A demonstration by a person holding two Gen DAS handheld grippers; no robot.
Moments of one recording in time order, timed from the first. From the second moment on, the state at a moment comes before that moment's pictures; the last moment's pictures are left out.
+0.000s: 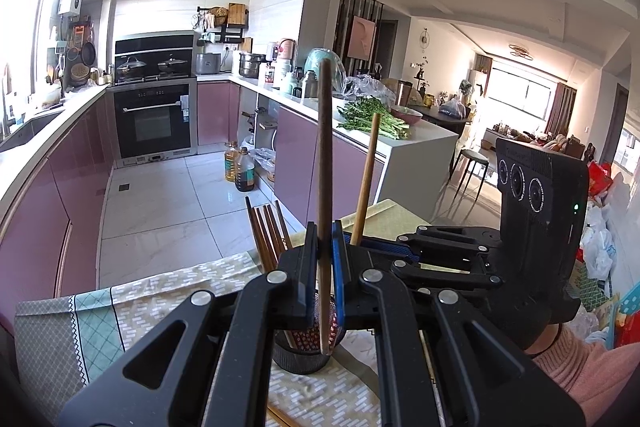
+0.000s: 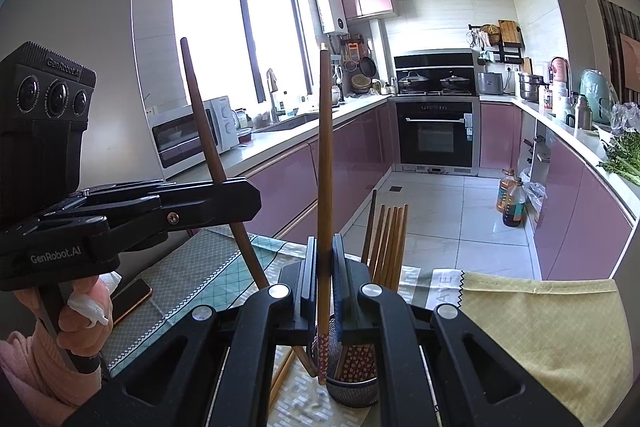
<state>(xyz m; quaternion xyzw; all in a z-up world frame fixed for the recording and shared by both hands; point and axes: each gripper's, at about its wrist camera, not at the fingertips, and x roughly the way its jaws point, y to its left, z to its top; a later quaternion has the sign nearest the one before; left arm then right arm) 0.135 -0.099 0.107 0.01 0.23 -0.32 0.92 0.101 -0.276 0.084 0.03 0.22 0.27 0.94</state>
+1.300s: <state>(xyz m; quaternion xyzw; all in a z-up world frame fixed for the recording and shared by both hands) 0.149 -0.105 0.107 0.01 0.26 -0.31 0.92 0.135 -0.280 0.073 0.06 0.23 0.24 0.94</state>
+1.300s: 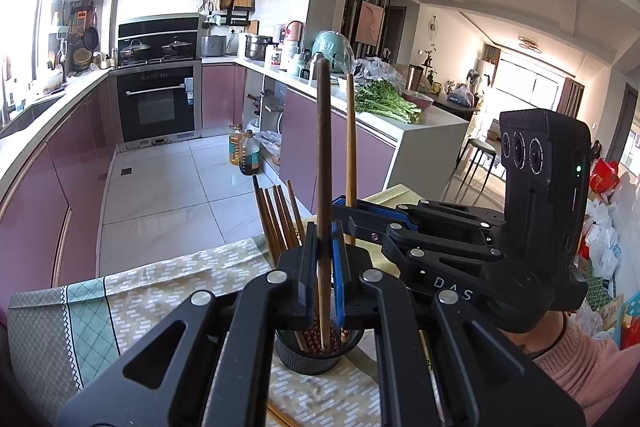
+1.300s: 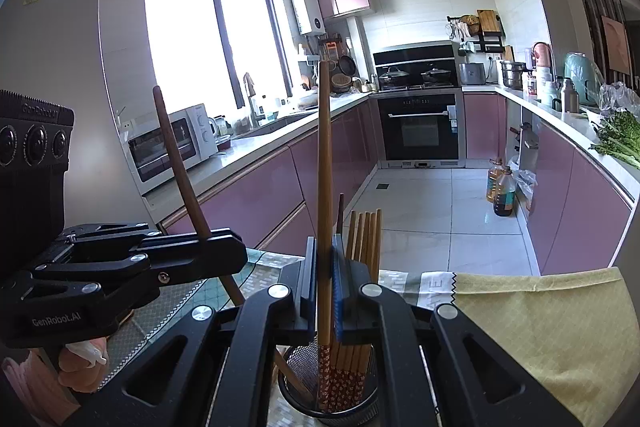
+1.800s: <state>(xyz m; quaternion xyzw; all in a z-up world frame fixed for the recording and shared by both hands) 0.155 -0.113 0.101 0.03 0.28 -0.30 0.91 0.139 -0.278 0.062 0.06 0.24 0.23 0.94</state>
